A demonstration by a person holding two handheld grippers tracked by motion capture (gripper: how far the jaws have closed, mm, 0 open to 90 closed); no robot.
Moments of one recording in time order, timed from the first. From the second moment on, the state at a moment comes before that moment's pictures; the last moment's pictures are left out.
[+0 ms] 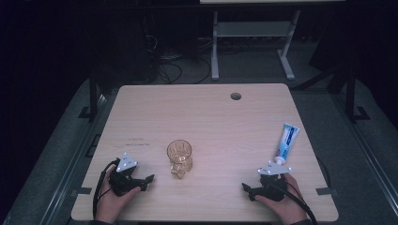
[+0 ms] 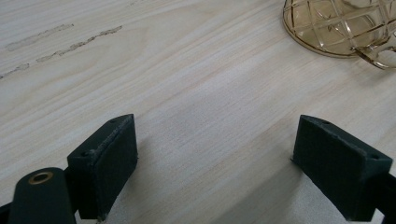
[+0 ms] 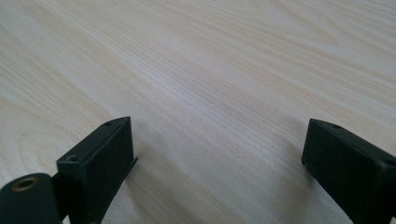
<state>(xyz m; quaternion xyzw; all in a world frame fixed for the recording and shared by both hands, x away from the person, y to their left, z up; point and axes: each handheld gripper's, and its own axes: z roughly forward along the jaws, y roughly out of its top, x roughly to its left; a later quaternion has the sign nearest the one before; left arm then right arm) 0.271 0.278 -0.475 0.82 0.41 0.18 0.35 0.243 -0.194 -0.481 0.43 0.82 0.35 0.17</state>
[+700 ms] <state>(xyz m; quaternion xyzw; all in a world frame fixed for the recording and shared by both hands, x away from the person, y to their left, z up) 0.265 0.278 -0.475 0.82 0.40 0.18 0.35 0.244 -0.195 -0.474 0.41 0.82 0.39 0.13</state>
